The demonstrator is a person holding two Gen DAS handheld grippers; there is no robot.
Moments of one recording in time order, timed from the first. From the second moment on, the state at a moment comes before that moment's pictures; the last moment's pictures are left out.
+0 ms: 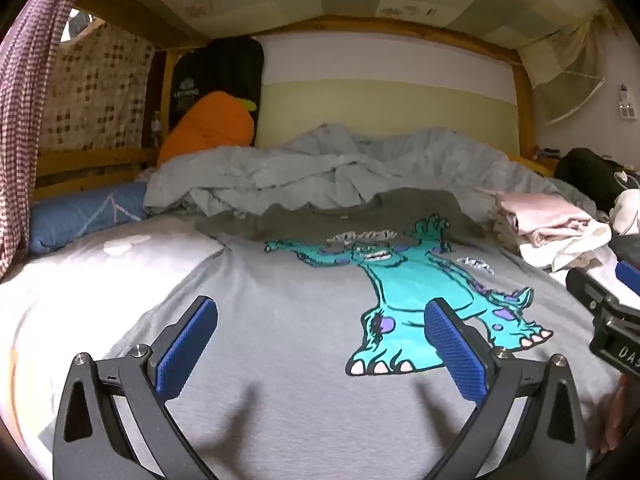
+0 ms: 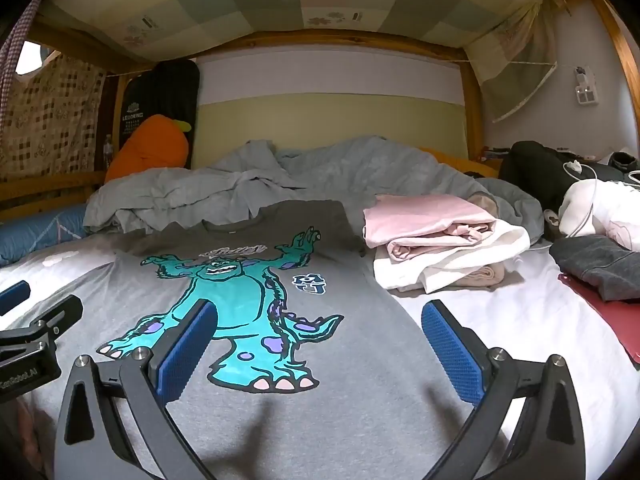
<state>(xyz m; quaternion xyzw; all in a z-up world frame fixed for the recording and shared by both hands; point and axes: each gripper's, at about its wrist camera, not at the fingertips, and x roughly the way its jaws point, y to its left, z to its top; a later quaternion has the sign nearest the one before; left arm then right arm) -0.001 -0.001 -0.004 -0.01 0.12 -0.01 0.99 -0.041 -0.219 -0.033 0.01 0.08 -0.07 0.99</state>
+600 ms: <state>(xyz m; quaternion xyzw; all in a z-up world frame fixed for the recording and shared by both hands) -0.013 -0.004 0.003 0.00 0.10 -0.01 1.00 -0.059 -0.203 -0.032 -0.01 0.05 -0.06 1.00</state>
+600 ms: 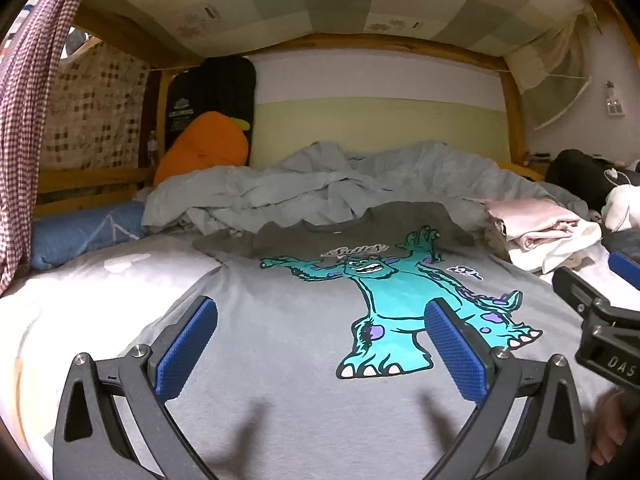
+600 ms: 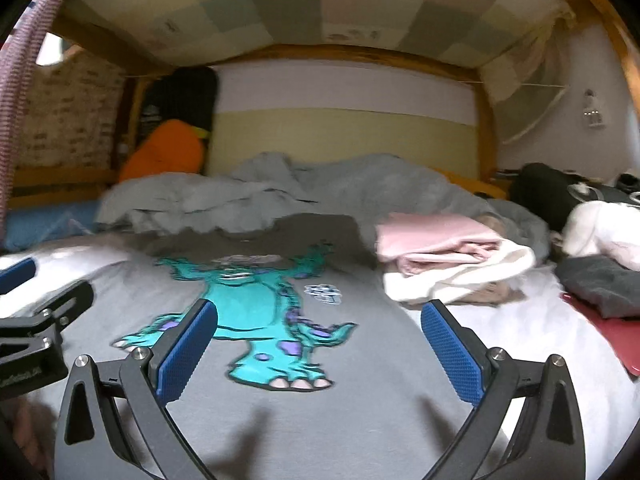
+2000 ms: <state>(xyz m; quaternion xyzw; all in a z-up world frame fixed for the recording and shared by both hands) -0.038 0.000 0.033 -0.01 0.06 -0.03 1.00 -0.071 -0.234 -0.002 0.03 0.04 -0.08 1.00</state>
